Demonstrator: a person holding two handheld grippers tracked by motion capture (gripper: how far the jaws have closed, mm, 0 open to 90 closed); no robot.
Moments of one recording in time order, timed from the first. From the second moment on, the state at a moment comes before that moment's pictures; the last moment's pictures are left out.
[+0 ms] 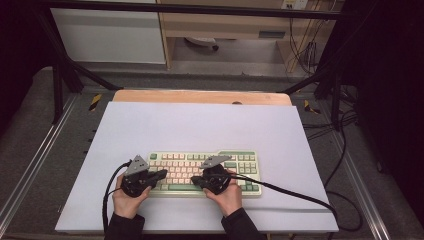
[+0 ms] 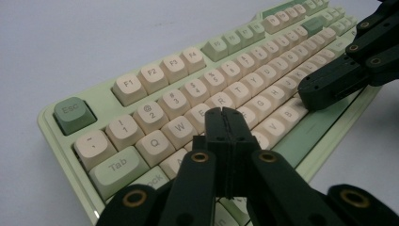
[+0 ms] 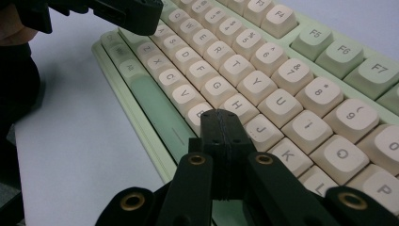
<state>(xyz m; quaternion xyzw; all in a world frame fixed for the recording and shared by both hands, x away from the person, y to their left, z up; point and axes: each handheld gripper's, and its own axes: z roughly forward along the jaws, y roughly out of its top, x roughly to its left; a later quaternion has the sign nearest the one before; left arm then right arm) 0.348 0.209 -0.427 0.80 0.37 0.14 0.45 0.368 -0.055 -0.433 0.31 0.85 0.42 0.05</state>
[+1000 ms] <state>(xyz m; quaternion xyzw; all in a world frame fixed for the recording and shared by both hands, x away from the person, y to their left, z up) 0.351 0.199 -0.423 0.80 0.37 0.15 0.45 0.359 -0.115 -0.417 0.33 0.84 0.42 0.07</state>
